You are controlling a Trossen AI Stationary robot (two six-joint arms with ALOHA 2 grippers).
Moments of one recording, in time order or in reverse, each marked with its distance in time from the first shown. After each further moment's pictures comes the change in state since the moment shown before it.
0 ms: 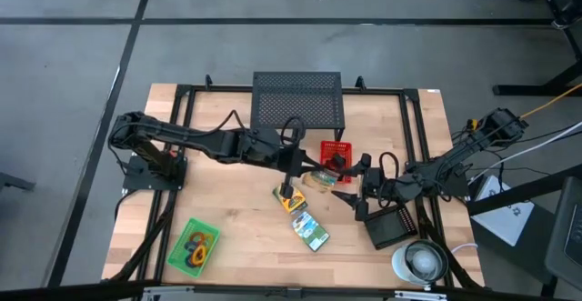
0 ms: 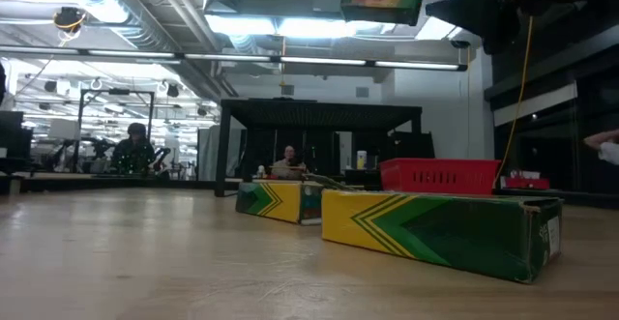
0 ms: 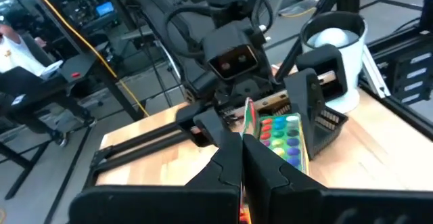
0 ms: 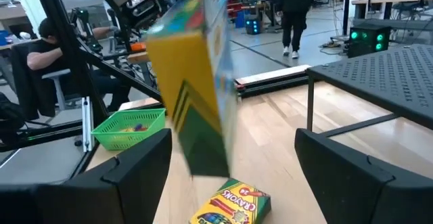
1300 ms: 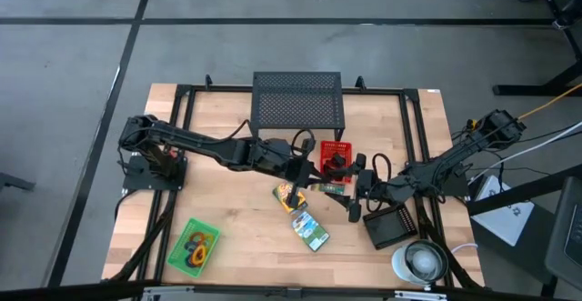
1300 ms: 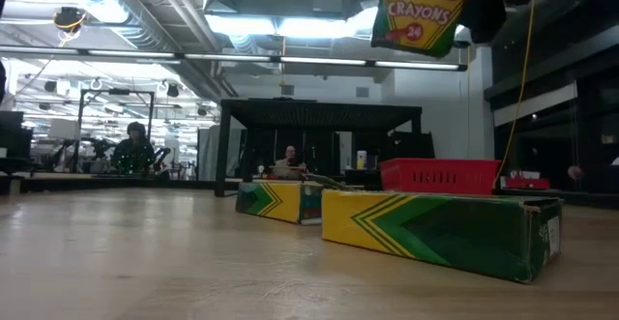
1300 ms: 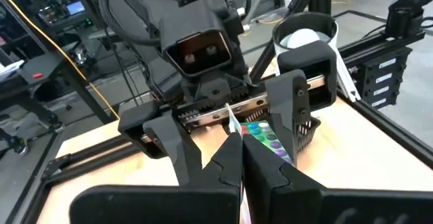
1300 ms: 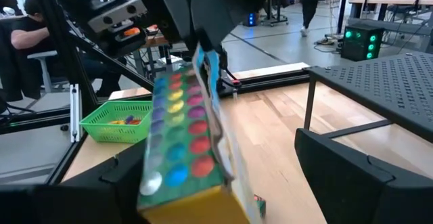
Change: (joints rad) left arm -0.024 0.097 0.000 0.092 0.071 -0.043; right arm -0.022 0.053 0.105 -0.111 -0.010 -0.027
